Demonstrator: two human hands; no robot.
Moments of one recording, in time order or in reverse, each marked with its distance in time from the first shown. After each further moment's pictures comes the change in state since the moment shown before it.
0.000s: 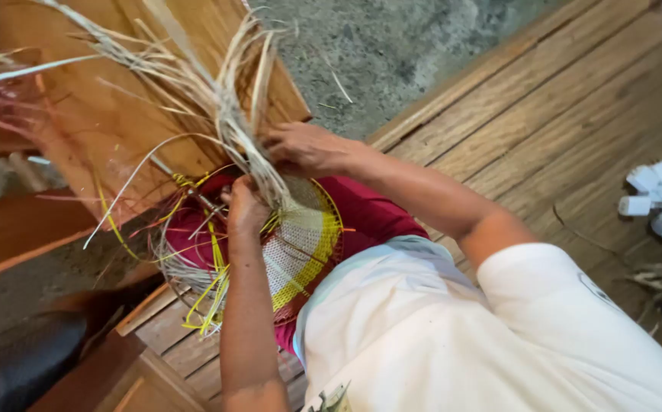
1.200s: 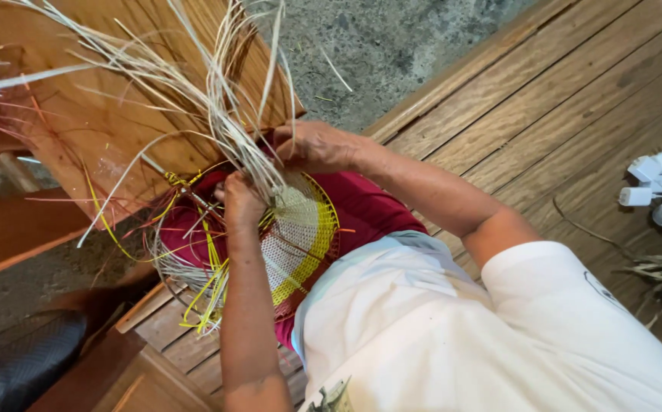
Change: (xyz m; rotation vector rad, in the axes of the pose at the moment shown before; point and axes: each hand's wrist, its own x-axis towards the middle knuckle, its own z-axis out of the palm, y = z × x) left_hand 0.029 -0.058 0.026 0.449 0.165 0.127; right_hand -0.044 0.042 0.028 -0.026 -0.012 0.087
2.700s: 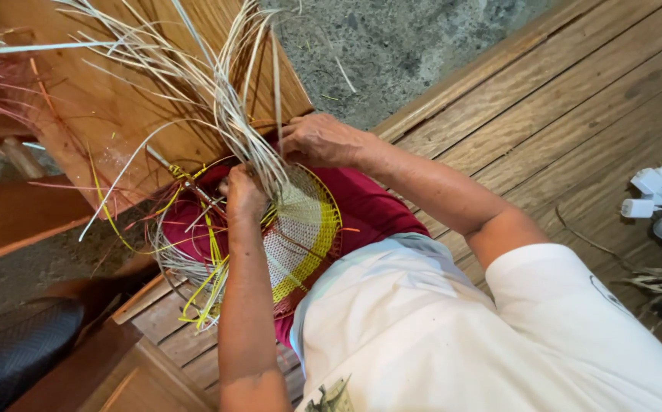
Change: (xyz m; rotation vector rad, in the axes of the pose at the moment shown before) left_hand 0.009 -0.034 0.041 0.257 -0.032 0.024; right_hand 0.012 -0.013 -0.013 -0.116 -0.118 0.110
